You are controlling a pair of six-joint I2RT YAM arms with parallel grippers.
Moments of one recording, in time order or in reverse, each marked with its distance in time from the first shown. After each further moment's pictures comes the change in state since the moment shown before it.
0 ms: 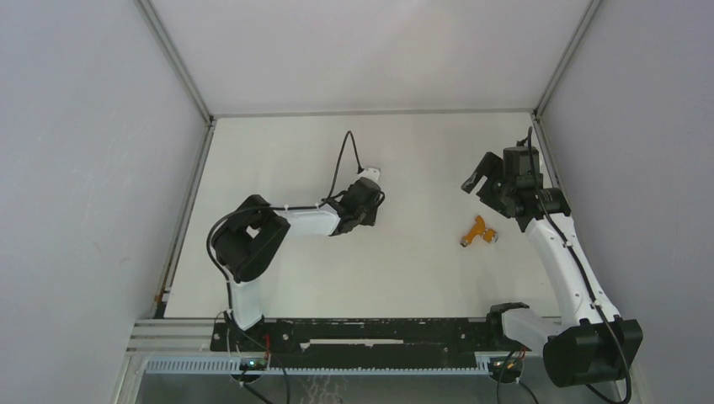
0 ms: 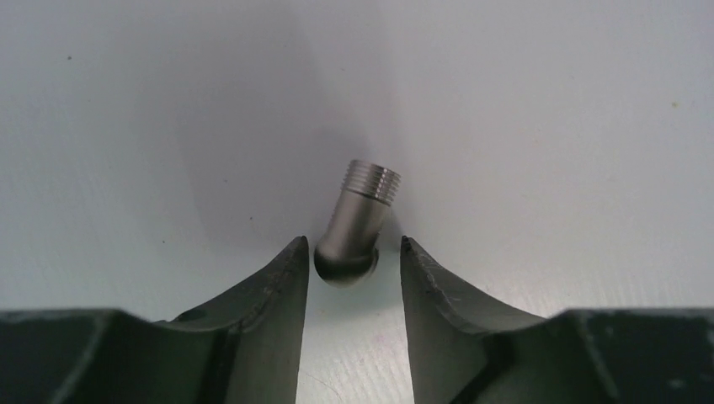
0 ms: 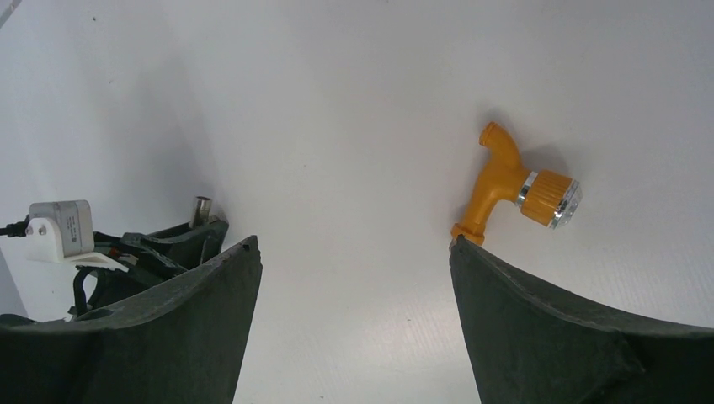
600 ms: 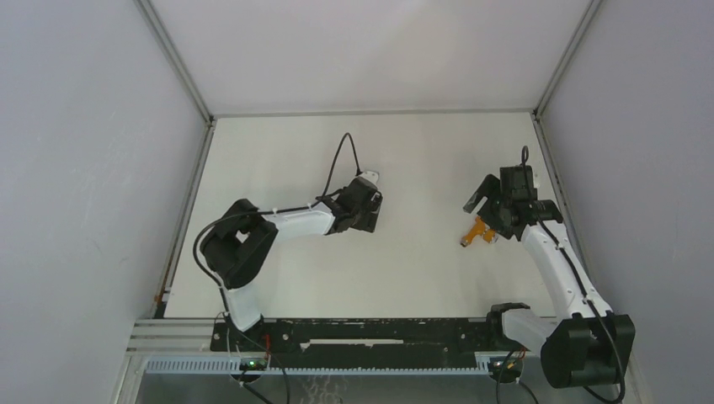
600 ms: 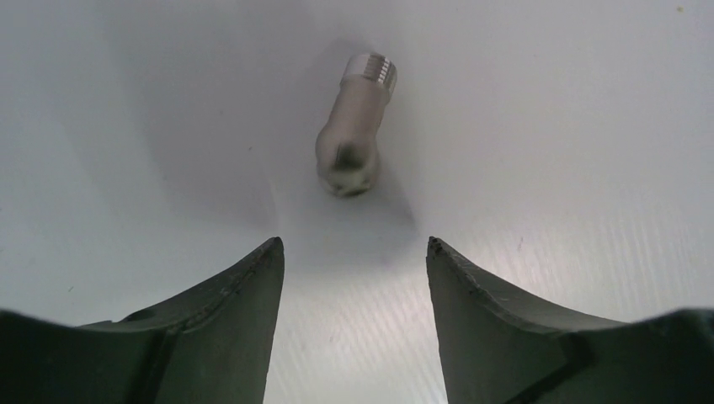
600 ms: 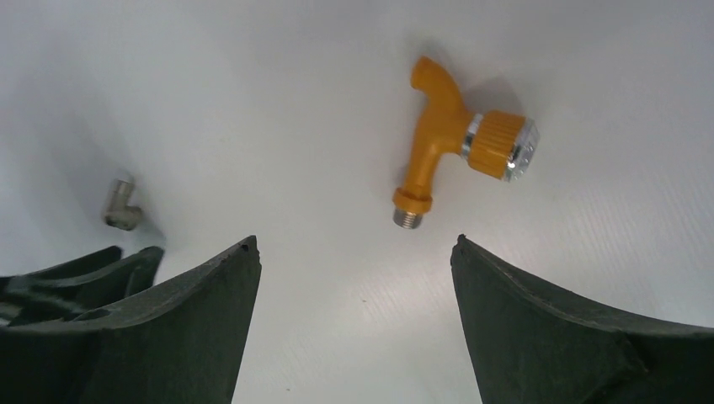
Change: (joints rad) left arm 0.001 -0.055 0.004 -0.133 0.075 0.014; right arm -0.035 -0.019 -0.143 -0.002 0.023 0.027
